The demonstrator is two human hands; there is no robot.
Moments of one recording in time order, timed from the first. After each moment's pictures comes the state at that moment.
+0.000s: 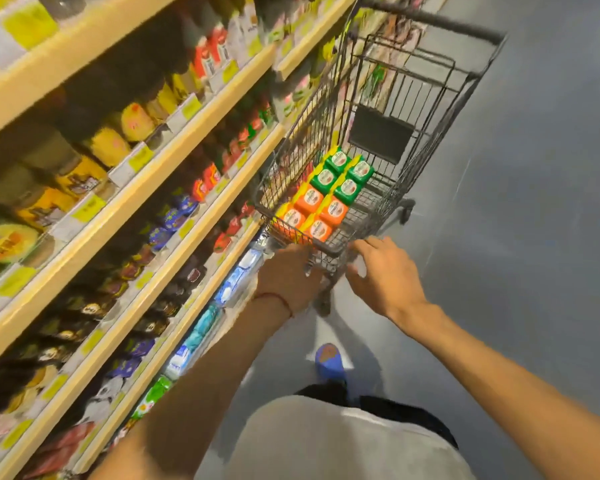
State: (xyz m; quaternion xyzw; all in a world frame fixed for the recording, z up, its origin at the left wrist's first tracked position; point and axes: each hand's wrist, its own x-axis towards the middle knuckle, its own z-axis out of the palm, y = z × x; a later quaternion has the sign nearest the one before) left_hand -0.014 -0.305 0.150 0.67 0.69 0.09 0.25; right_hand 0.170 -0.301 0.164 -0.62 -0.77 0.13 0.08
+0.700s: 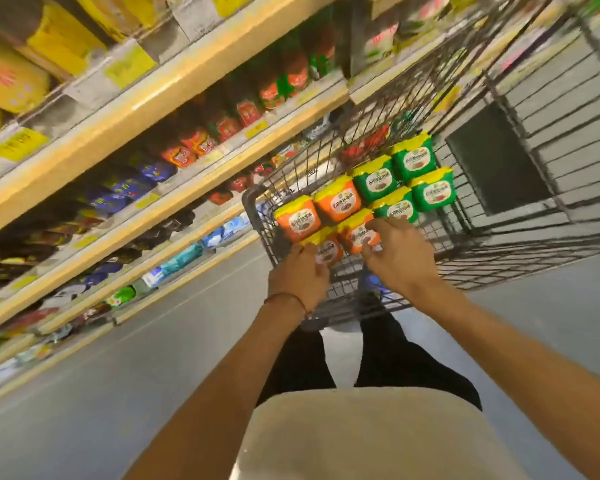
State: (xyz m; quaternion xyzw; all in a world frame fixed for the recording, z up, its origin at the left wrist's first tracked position) left_hand 0.041 -0.051 0.016 0.40 0.85 0.06 0.35; right_hand 0.181 0.073 0.036 -0.47 -0.83 0.28 -0.06
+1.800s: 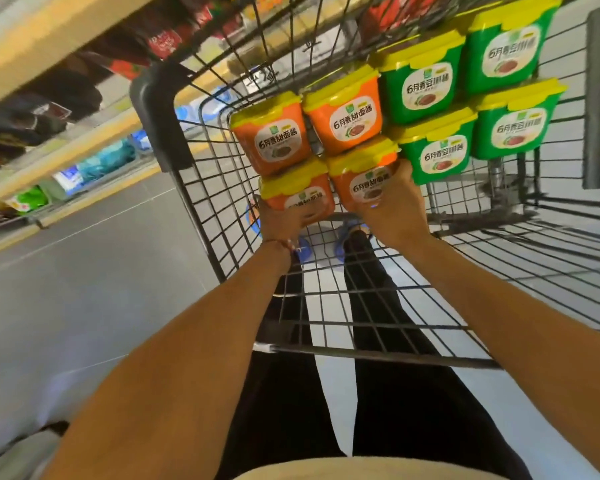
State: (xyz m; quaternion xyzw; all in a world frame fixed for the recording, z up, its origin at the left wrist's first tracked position) left_hand 0.054 -0.042 -0.260 -0.14 0.78 0.40 0.47; right_hand 0.171 0.110 -0.199 -0.56 -0.69 0.45 -0.12
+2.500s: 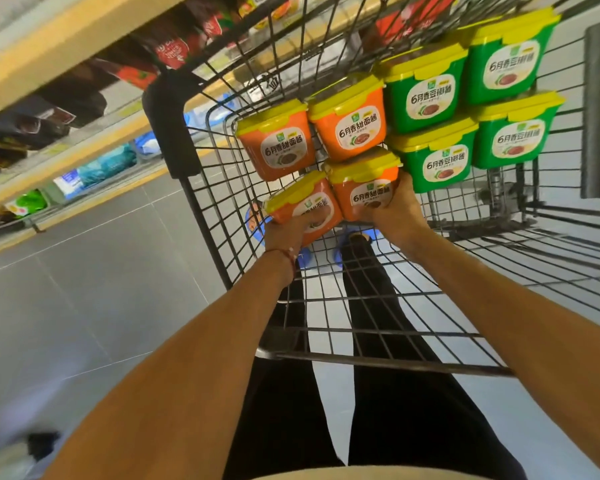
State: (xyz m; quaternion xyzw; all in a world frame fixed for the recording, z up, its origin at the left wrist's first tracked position) left_hand 0.057 -0.030 -0.215 -0.25 0.70 0.42 0.52; right_hand 0.169 0.117 -0.207 -0.60 -0.52 0.60 -0.11
